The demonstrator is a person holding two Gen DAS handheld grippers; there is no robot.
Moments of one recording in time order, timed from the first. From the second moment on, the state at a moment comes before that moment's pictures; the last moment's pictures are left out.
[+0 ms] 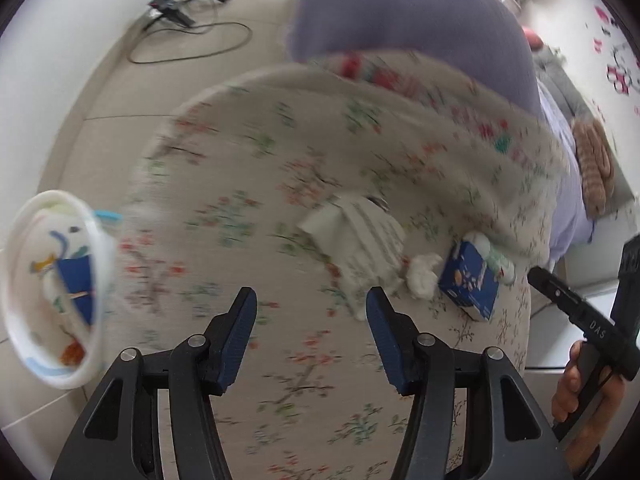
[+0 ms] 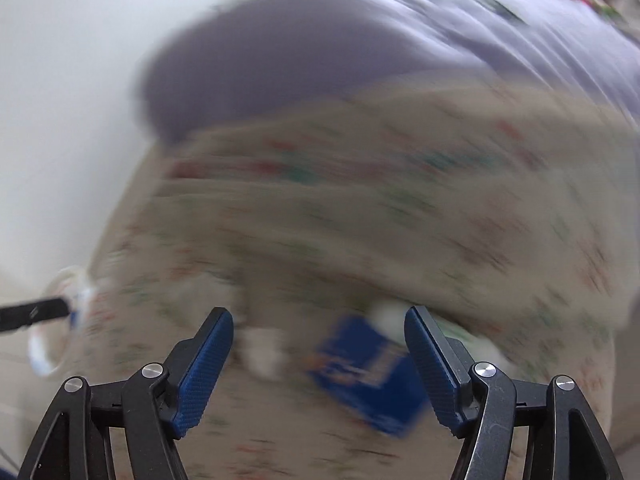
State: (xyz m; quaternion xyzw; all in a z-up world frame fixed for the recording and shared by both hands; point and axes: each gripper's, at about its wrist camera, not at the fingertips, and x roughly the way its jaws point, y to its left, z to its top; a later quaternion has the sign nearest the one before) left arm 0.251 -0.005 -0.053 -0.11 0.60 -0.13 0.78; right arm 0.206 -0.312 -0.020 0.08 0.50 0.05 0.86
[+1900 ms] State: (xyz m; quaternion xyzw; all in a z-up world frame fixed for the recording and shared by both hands) left arm 0.210 0.002 -0.047 -0.05 0.57 -0.16 0.81; right arm 0.215 -0.244 -0.088 -0.01 0.59 0.11 0.80
